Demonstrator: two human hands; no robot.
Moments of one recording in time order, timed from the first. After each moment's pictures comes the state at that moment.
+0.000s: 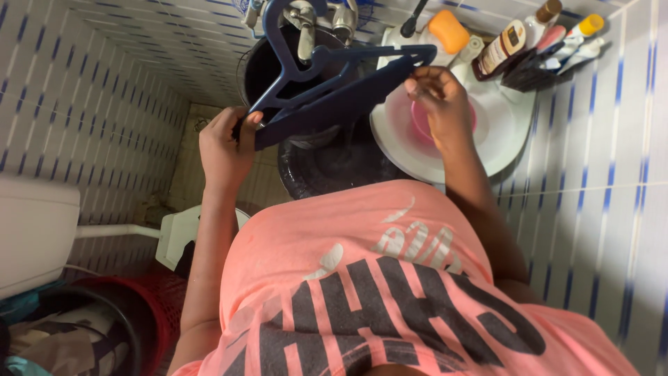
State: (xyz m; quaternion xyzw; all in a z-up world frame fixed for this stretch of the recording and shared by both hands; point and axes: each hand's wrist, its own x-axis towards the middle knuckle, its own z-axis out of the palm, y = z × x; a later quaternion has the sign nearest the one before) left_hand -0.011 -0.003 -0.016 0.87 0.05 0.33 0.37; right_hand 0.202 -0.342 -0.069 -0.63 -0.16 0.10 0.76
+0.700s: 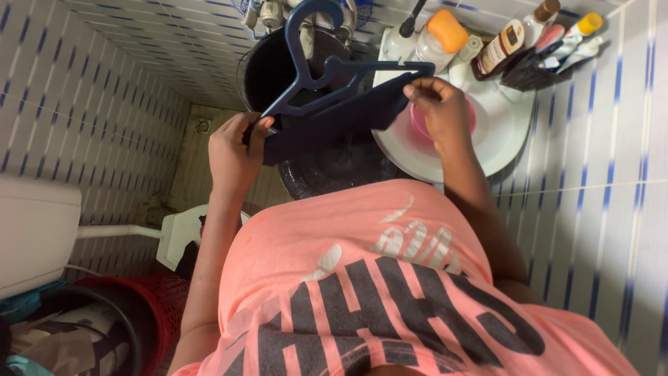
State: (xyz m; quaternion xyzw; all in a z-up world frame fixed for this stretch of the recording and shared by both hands) left_hand -0.012 -0.020 -0.010 0.88 0.05 0.31 0.36; right_hand 0.191 -0.340 -0.061 -0.75 -0.10 0.06 0.65
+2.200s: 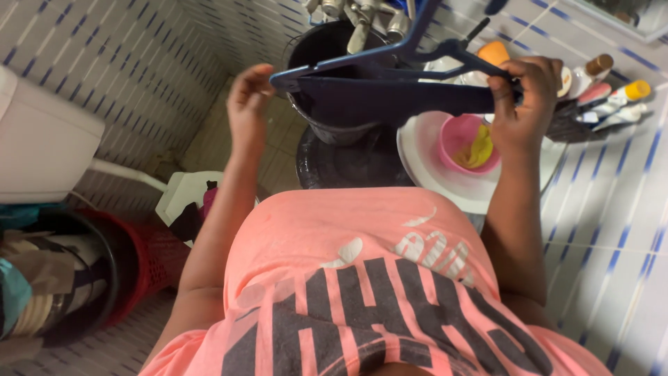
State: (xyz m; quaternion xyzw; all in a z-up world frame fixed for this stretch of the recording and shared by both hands) left_hand 0.000 0.030 -0.118 0.57 0.05 0.39 0.72; right_hand 0.210 -0.371 0.015 -0.76 -0.45 -0.26 0.39
